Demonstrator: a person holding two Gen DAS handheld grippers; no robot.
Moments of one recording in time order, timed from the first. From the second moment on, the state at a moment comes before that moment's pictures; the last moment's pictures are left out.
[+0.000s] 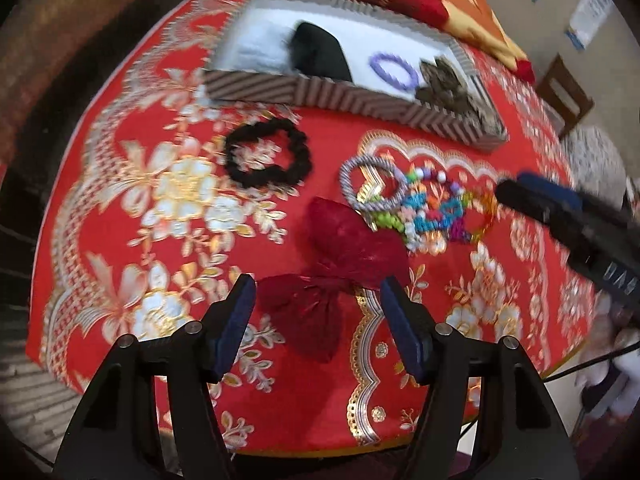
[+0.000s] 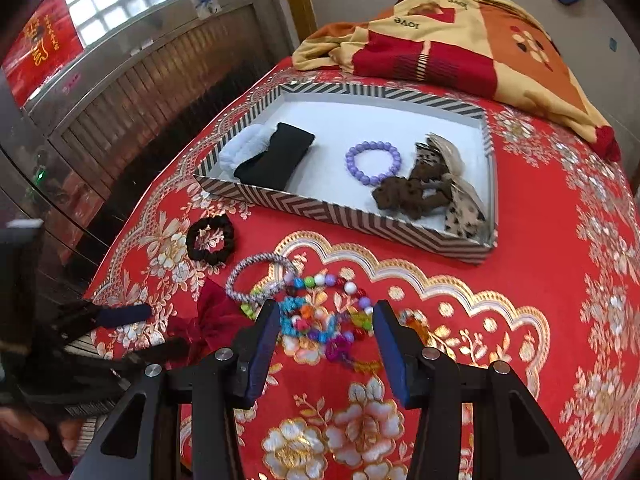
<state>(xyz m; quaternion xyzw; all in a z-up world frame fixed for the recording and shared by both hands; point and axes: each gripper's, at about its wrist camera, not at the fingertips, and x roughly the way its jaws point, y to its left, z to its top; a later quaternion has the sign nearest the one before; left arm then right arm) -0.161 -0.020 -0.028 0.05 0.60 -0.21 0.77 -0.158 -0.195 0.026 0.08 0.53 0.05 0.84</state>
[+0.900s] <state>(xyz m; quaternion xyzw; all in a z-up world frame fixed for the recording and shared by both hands) -0.129 0.016 -0.043 0.04 0.62 -0.20 0.76 -0.072 -0.145 -0.040 -0.06 0.59 0.14 0.79</state>
